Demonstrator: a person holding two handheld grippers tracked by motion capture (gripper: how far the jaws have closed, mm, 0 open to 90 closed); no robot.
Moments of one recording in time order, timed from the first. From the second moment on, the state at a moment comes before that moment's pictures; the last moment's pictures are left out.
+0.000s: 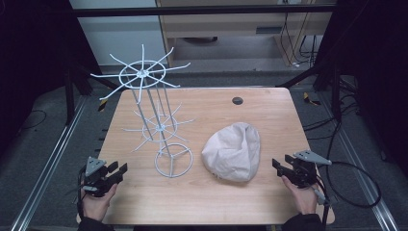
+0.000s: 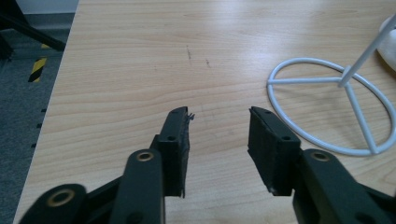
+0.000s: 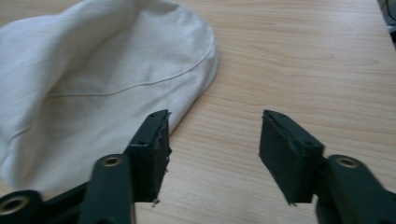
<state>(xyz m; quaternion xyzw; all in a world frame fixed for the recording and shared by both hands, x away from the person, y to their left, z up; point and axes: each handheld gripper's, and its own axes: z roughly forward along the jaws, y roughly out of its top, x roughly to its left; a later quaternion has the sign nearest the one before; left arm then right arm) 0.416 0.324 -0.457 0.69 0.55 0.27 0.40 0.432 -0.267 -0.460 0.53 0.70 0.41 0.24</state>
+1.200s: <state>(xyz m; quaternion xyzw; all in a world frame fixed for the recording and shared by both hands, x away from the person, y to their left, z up) 0.407 0.287 -0.456 0.74 0.50 0.22 0.39 0.420 -0.208 -0.461 0.43 0.79 0.42 0.12</state>
